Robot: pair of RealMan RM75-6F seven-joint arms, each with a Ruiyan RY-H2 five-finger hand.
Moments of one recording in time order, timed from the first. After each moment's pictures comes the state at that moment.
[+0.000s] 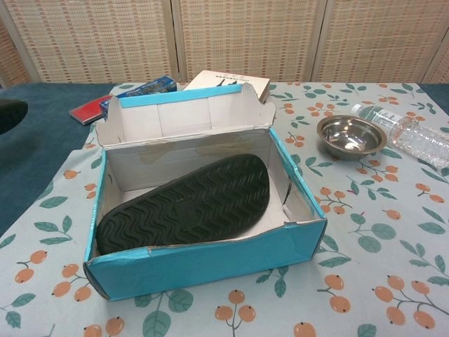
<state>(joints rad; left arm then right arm) -0.33 -1.53 -0.10 -0.88 1.30 1.41 0.17 0.06 -1.03 -0.03 -1.69 -1.68 1.52 0.08</state>
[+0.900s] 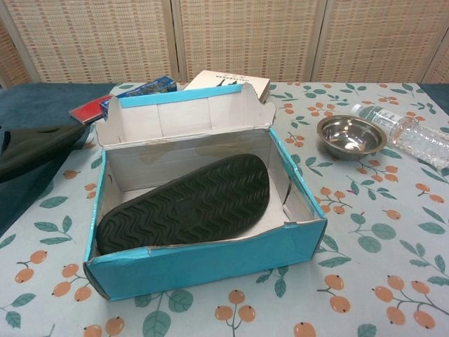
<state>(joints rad) -0.33 -1.29 -0.11 -1.42 1.27 1.07 -0.11 0.05 -1.02 -0.04 -1.71 -1.68 1.51 0.06</state>
